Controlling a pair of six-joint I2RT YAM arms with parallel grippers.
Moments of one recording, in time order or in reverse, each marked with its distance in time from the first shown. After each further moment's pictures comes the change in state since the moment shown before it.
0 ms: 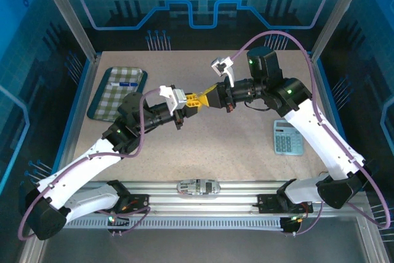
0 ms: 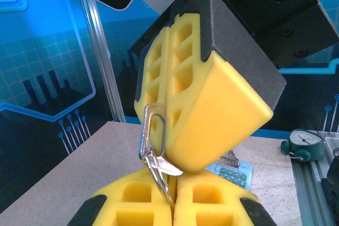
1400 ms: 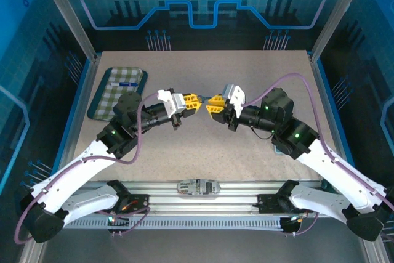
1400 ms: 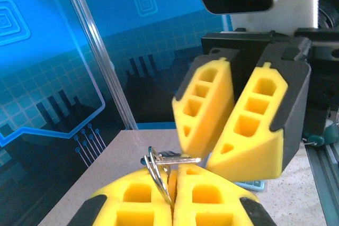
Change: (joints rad) left arm -0.010 -0.037 0.041 -0.086 0.013 0.149; right arm 0.158 -0.375 -0.531 0.539 0.483 -0.337
